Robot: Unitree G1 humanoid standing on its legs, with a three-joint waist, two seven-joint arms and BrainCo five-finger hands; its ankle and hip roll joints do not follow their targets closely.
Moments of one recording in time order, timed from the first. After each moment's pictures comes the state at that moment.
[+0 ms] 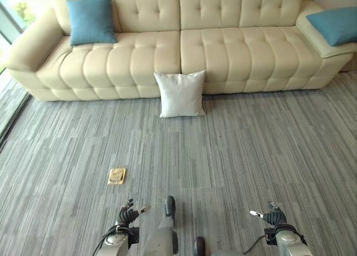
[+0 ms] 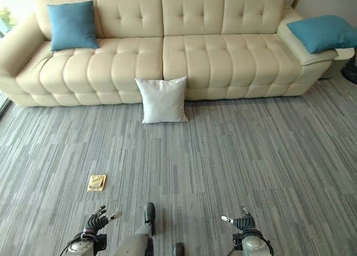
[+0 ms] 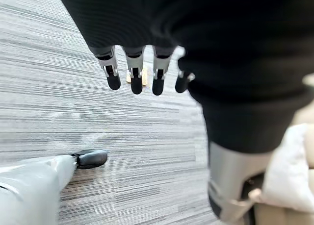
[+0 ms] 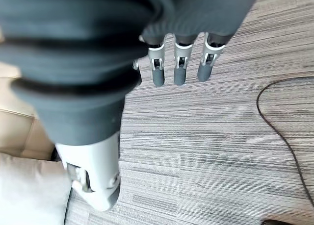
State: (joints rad) left arm 0.08 0.25 -0.11 0.71 -0.26 0.01 0.17; right arm 0.02 -0.32 0.15 0.80 0.14 0.03 -0.23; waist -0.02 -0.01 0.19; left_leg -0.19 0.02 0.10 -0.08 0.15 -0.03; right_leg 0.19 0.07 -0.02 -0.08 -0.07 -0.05
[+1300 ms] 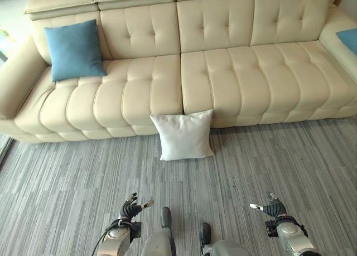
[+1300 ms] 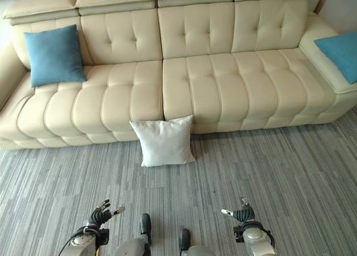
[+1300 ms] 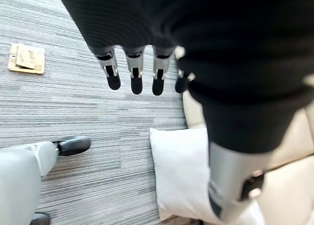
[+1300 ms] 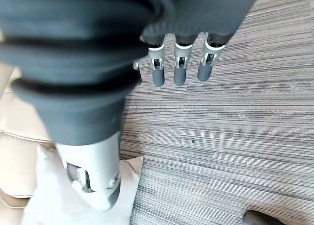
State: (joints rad) left arm 0.05 0.27 -0.15 0.69 -0.26 0.01 0.16; right arm 0.01 -0.36 0.18 0.79 0.12 0.03 -0.22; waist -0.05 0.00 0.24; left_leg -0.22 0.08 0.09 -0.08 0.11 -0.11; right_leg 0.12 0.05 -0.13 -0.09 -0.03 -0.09
